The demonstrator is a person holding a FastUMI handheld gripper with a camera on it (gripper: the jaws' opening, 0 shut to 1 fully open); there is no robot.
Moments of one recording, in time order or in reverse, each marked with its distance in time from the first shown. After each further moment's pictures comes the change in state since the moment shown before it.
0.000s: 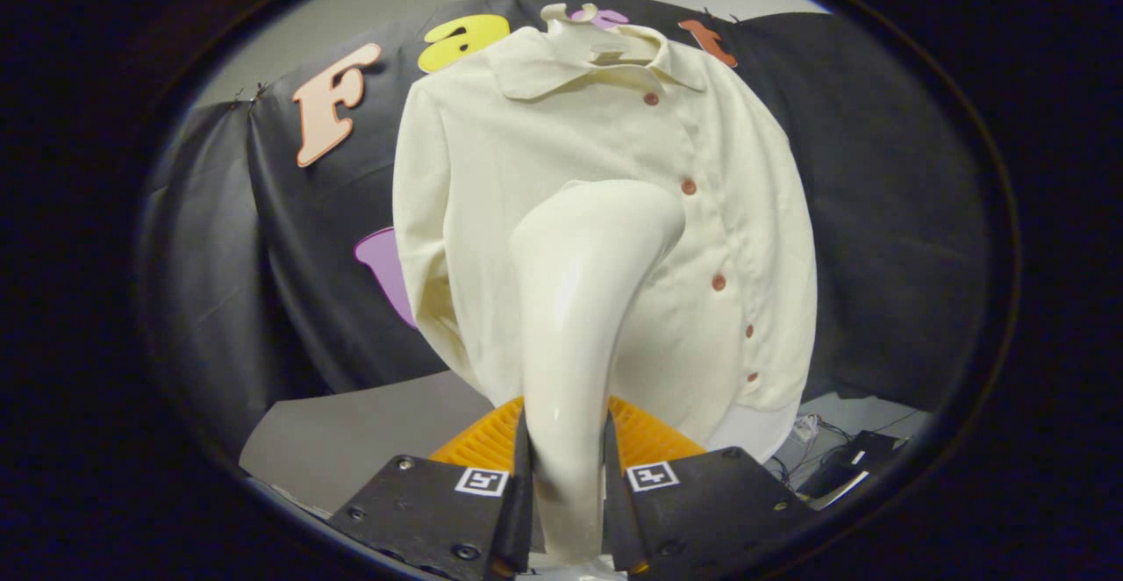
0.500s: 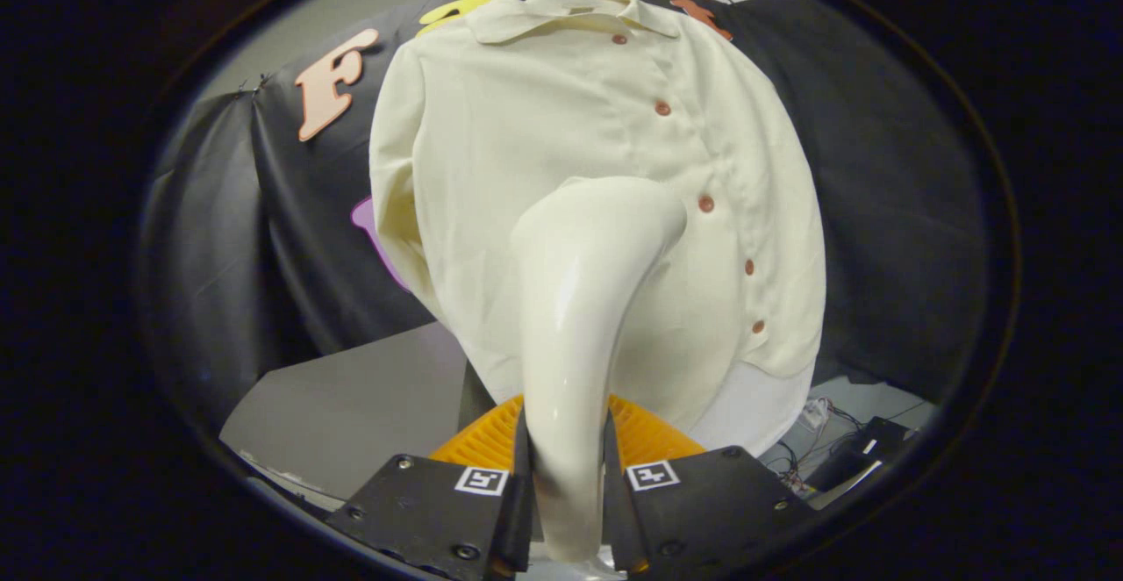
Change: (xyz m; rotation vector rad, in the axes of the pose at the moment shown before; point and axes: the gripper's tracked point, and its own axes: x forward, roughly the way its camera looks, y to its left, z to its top) arm 0.010 -0.026 -0.068 -0.007 0.058 0.038
